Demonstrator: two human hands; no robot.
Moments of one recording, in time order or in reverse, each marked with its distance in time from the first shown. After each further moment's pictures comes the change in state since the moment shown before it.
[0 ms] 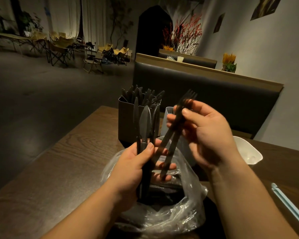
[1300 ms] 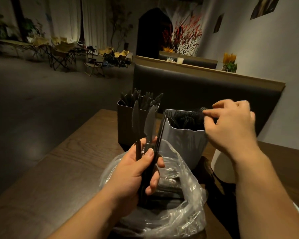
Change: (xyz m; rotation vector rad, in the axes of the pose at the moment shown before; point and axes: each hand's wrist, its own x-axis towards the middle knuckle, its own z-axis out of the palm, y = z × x) left_hand 0.005 -0.007 -0.006 -0.017 -0.091 0.072; right_hand 0.037 -0.014 -0.071 -1.663 0.261 -0.456
